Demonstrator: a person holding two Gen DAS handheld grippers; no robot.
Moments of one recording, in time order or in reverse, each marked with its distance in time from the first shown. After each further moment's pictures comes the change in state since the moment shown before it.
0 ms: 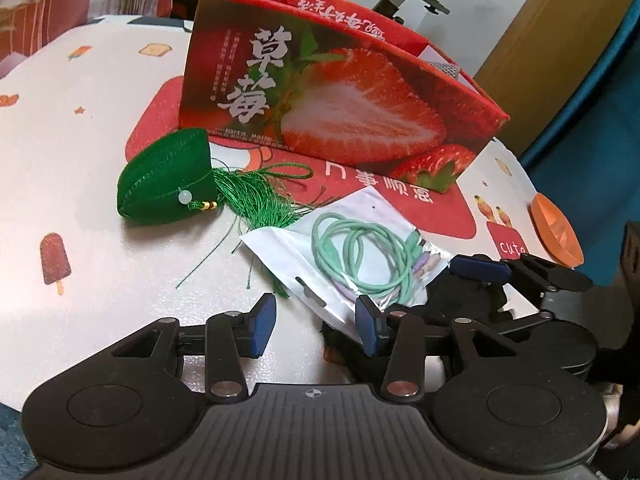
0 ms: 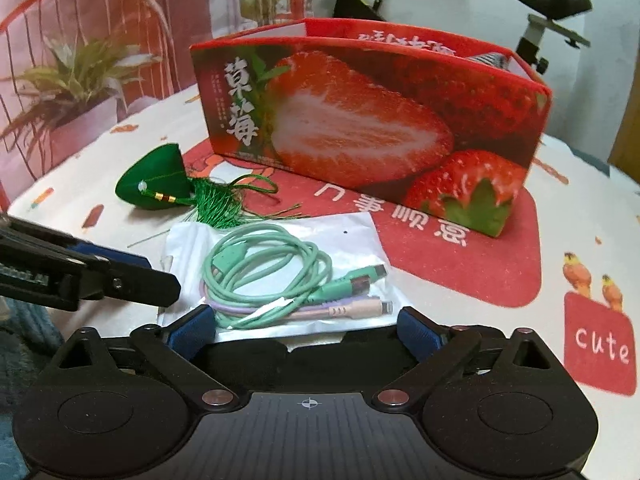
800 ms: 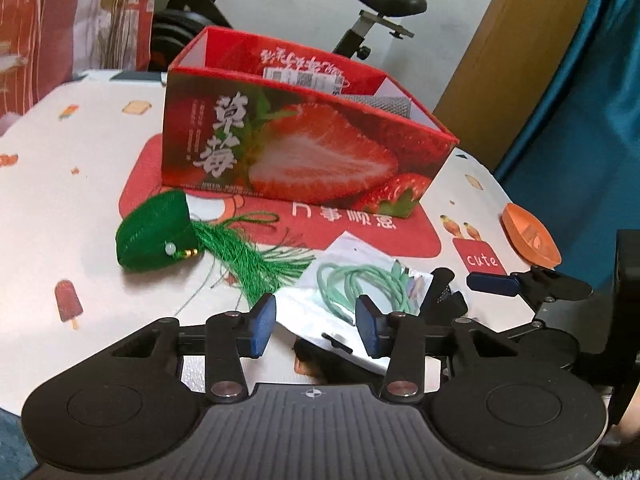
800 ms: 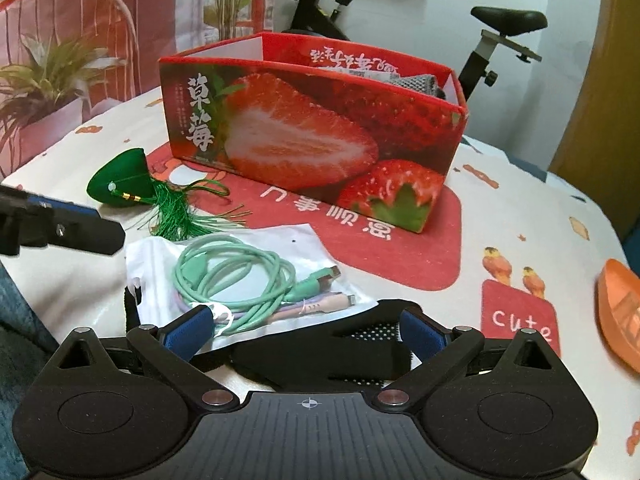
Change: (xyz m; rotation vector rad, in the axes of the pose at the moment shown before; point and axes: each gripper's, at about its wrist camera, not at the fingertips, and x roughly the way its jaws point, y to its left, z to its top) left arm -0.042 -0.024 0.001 0.091 -0.093 -0.013; right arm -0.037 0.000 -0.007 -0.012 -0.007 -0.170
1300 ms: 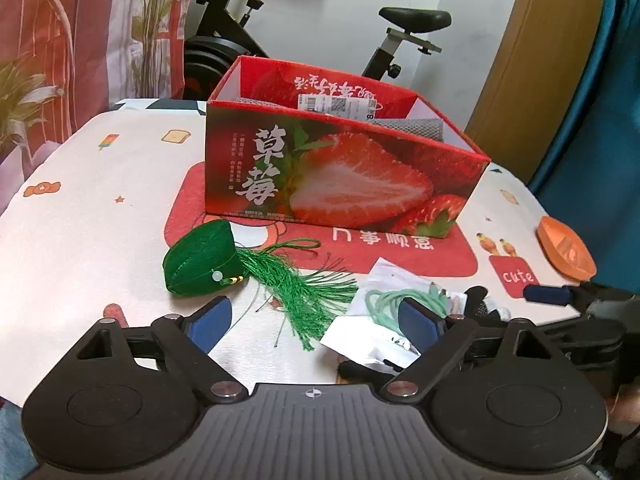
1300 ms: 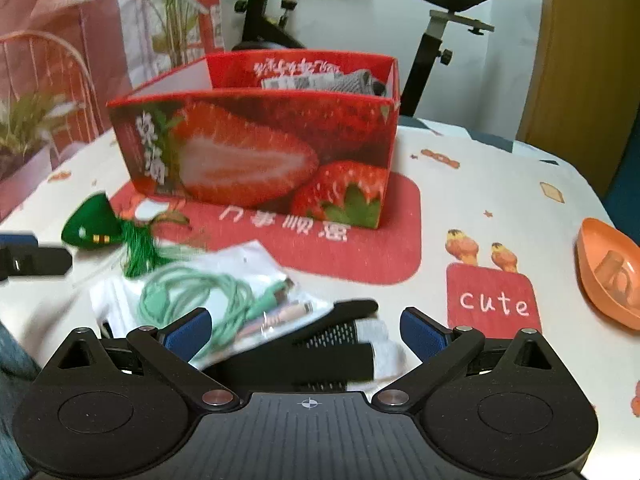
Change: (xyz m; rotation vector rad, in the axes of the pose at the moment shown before) left arm -0.018 -0.002 0.008 0.028 -0.068 0.133; right arm -0.011 -0.029 0.000 0.150 -0.011 -0.037
